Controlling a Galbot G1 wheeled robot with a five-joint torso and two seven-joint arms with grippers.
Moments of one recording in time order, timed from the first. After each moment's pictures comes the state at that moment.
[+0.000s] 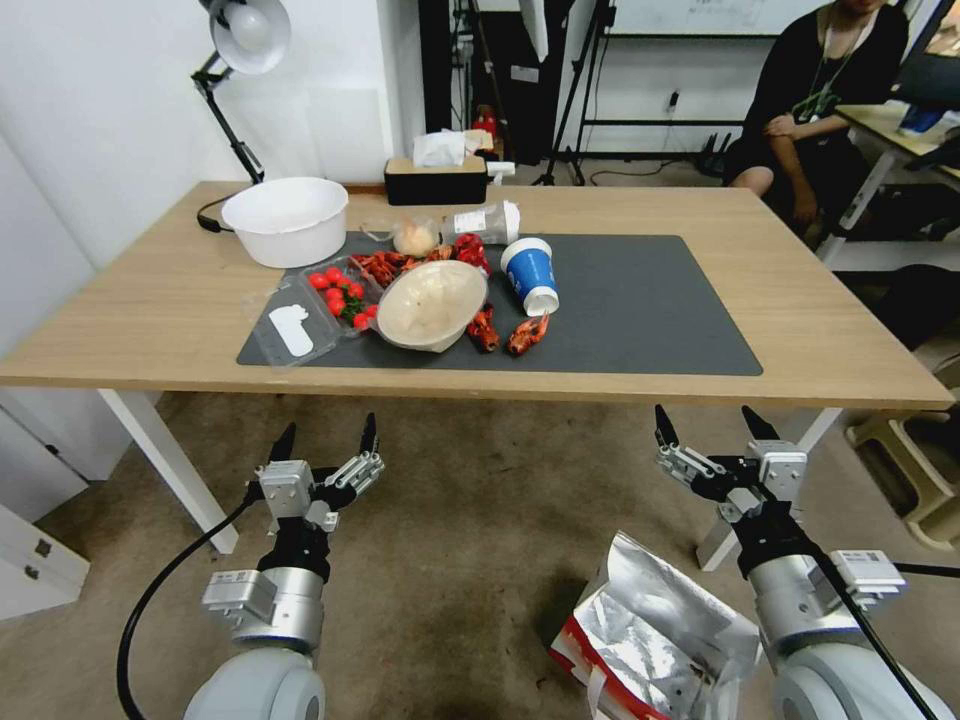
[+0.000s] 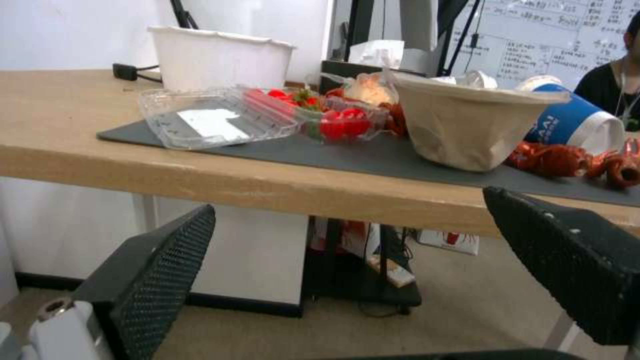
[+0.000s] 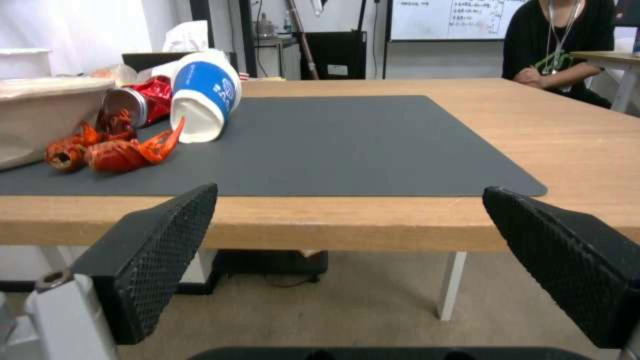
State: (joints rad) left arm 1.71 -1.61 -0.51 -2.27 -0.16 0.00 0.02; right arm -1.71 1.46 0.66 2.40 0.19 -0.20 -0.04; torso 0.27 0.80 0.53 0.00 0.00
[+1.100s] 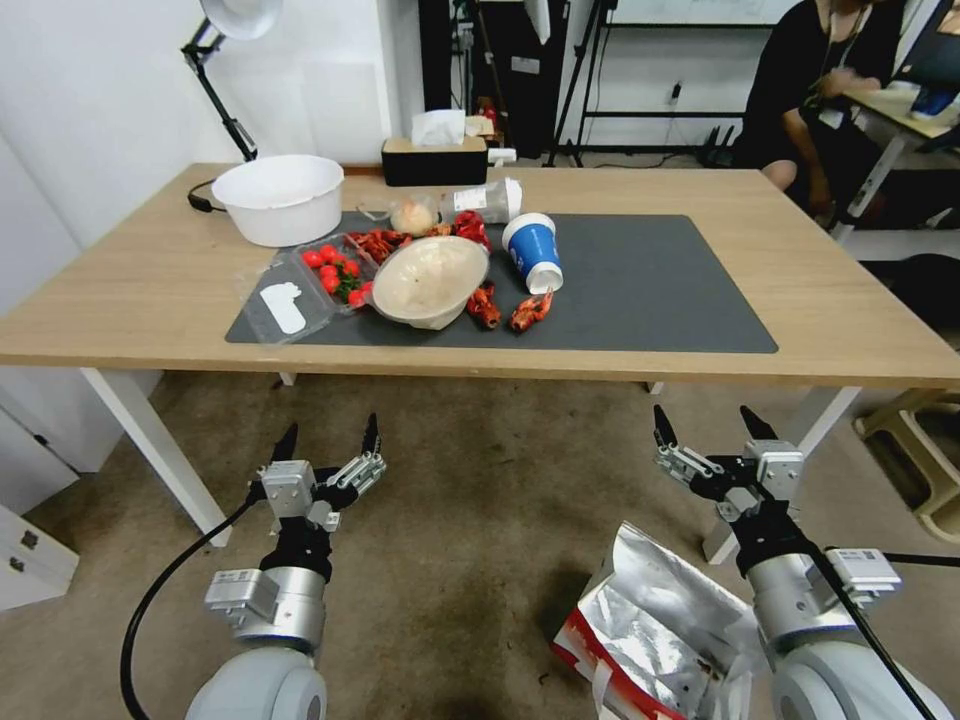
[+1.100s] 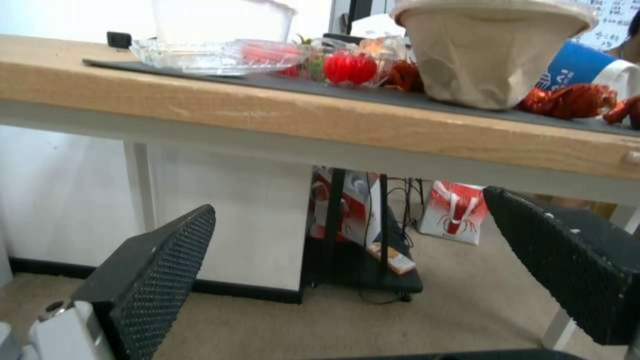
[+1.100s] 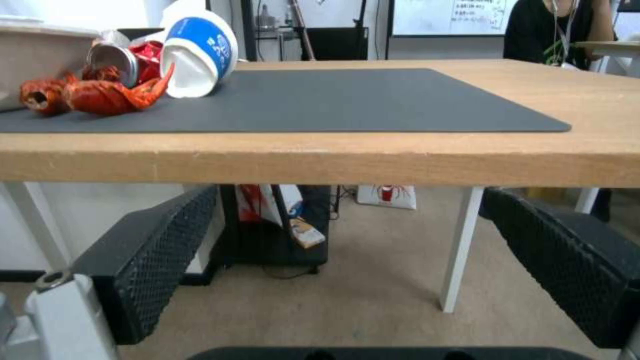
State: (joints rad) left arm 1.71 -1.61 -0.51 -2.26 -0.16 0.01 0.02; right arm -1.71 1.46 0.66 2.39 0.19 -0.18 -0.04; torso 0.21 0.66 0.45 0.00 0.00
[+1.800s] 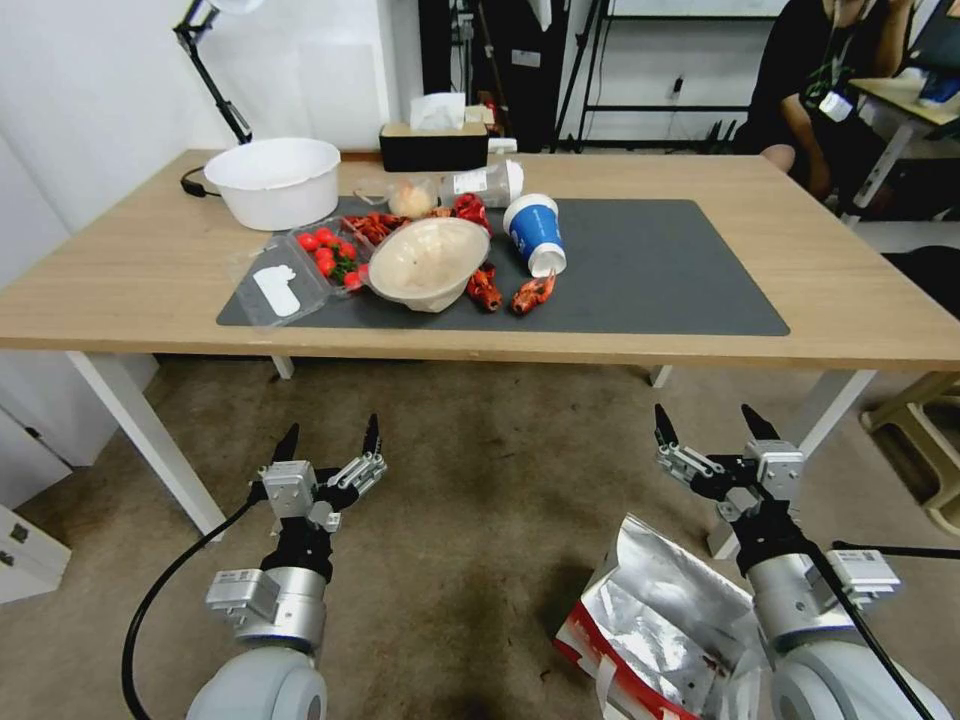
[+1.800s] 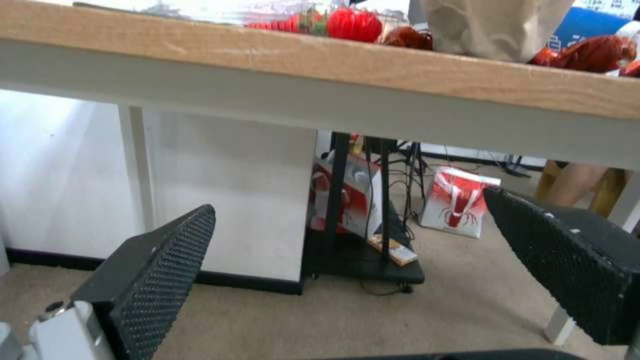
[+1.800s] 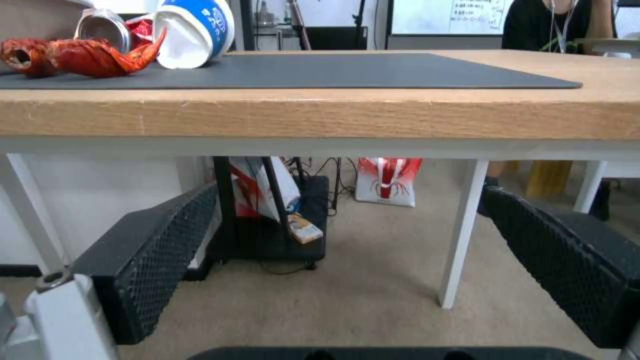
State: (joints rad) left arm 1.71 -1.61 -0.51 -2.26 -0.16 0.01 0.02; right arm -1.71 1.45 0.66 2.39 0.18 -0.17 -0.04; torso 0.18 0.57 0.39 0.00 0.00
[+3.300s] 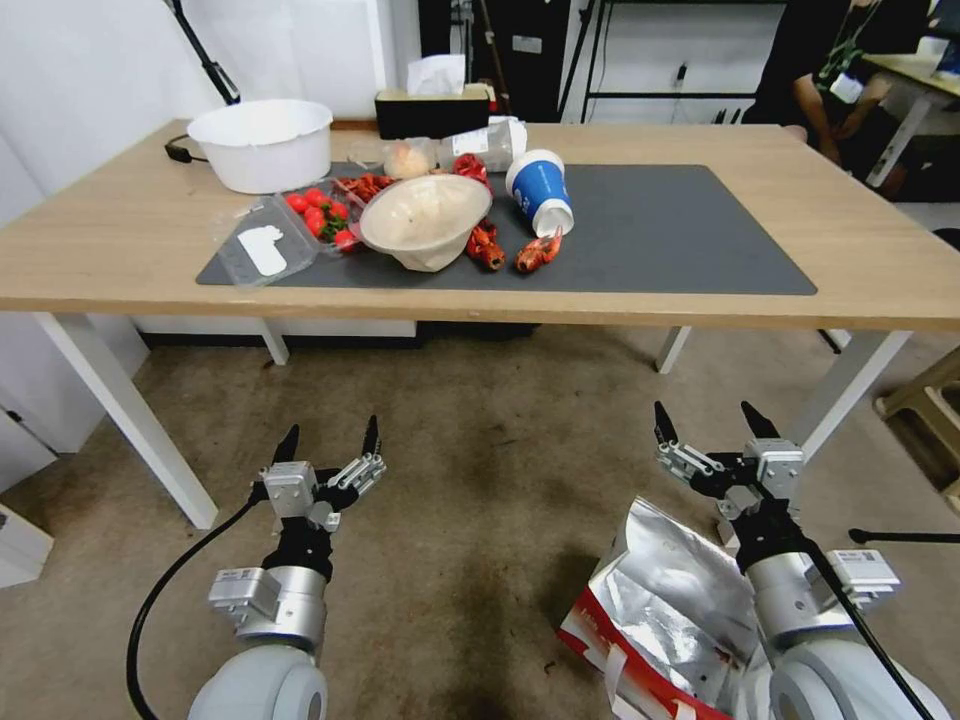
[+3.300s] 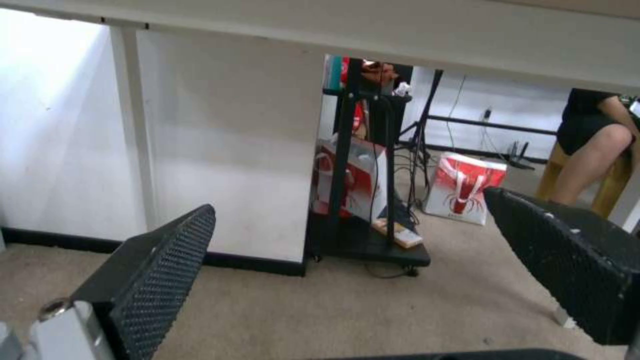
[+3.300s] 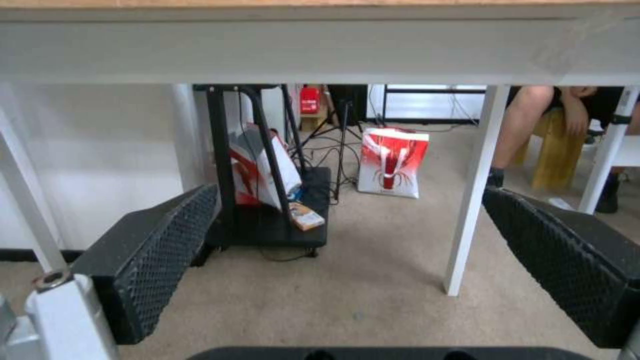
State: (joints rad) left arm 1.70 -1.61 -0.51 -2.25 -0.16 0.00 0.02; right arm -1.71 1.44 0.66 2.38 0.19 -0.16 -0.04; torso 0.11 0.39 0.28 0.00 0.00
